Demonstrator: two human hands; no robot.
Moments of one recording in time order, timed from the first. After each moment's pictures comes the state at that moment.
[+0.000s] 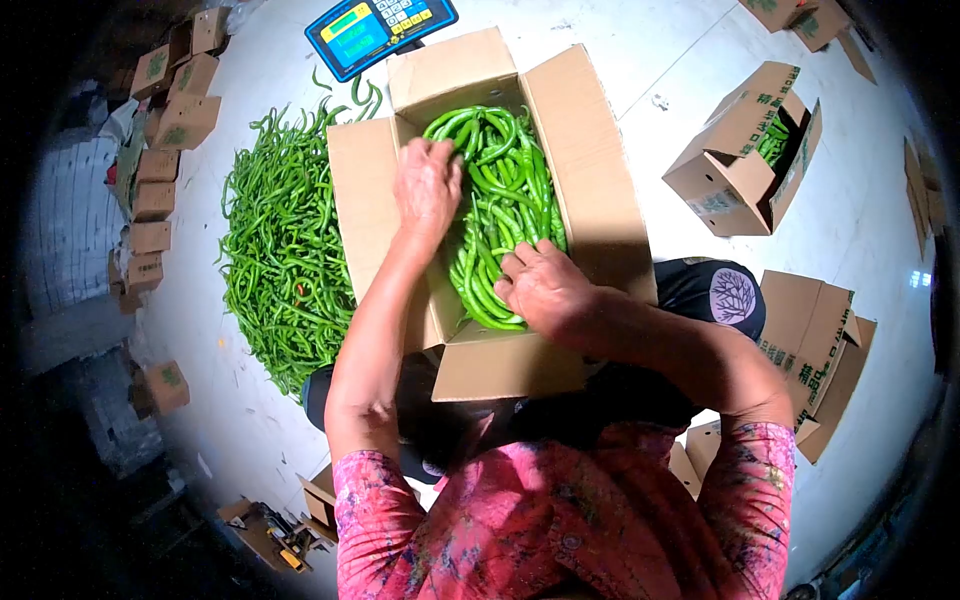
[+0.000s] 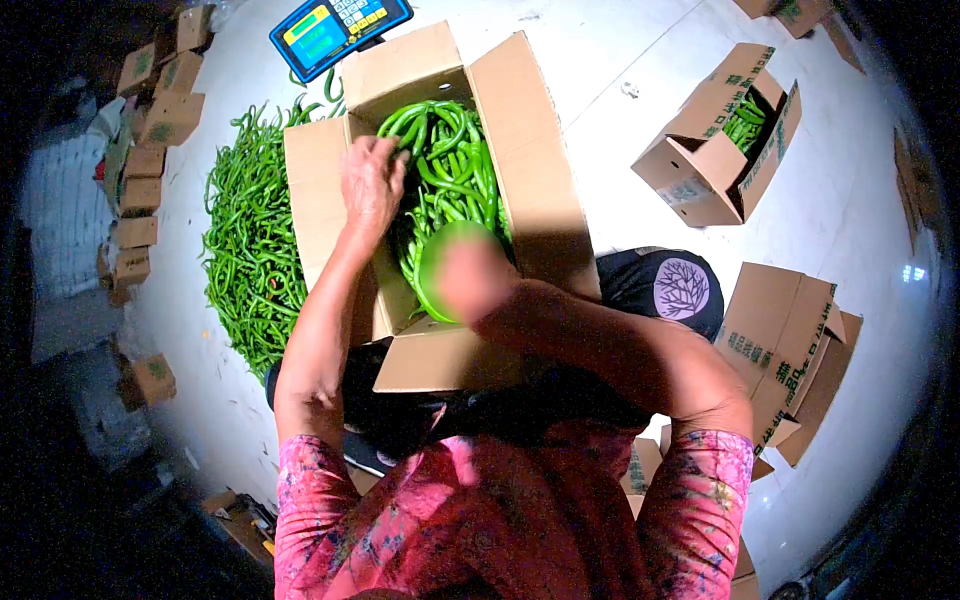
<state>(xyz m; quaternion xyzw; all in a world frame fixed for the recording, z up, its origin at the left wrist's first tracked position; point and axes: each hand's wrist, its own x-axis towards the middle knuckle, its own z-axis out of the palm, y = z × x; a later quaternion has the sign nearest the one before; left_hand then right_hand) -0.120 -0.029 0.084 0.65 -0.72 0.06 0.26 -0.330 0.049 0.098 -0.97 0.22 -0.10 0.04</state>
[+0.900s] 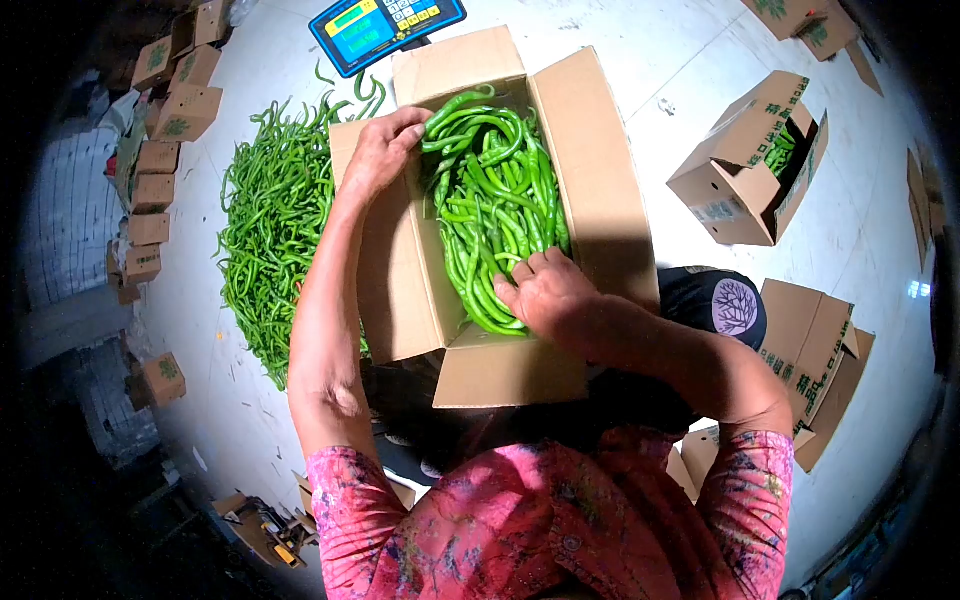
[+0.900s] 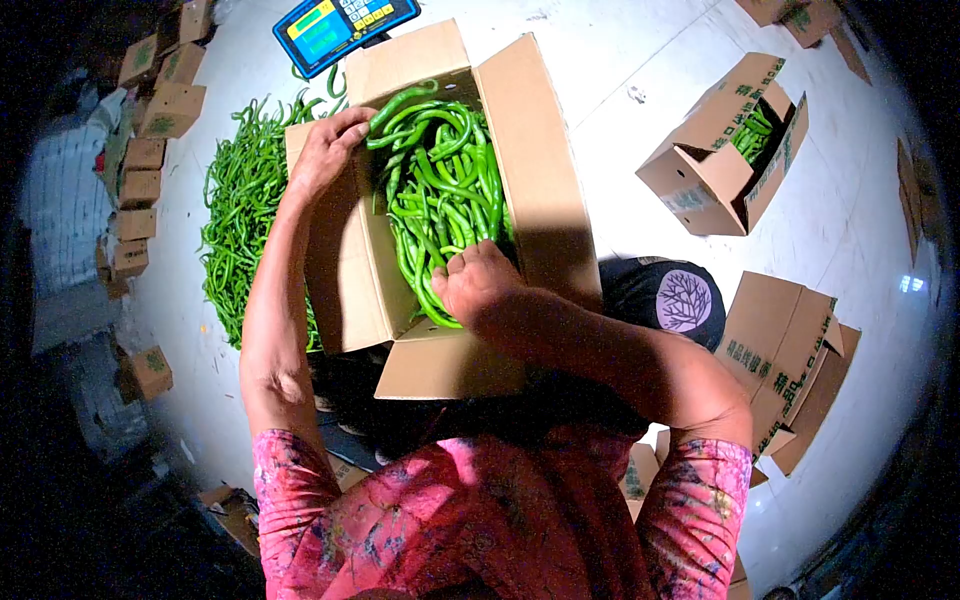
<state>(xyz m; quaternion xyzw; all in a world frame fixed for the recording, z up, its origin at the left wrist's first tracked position) -0.050 -0.076 0.127 0.62 -0.68 -0.31 0.23 -0.327 0.042 0.126 -0.96 0.22 0.10 0.13</state>
